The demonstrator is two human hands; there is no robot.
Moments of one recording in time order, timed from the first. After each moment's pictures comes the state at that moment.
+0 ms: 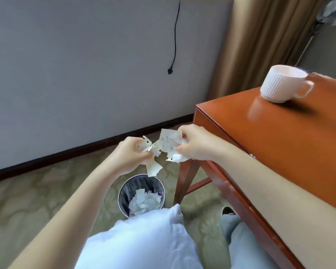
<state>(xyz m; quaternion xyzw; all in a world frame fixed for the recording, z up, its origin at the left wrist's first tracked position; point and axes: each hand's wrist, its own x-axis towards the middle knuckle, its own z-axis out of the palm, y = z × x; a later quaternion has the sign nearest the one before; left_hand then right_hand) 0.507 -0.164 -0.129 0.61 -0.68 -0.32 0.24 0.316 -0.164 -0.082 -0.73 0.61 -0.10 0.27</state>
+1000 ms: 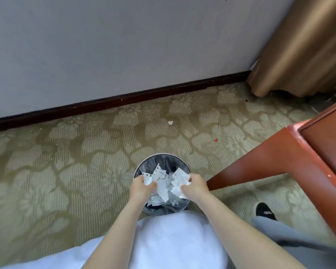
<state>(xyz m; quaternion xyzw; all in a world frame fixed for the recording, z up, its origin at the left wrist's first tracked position) 0.564 -0.232 -0.453 0.78 -0.30 -0.49 0.22 0.403 -0.256 -0.425 -0.49 0.74 -0.02 0.47</state>
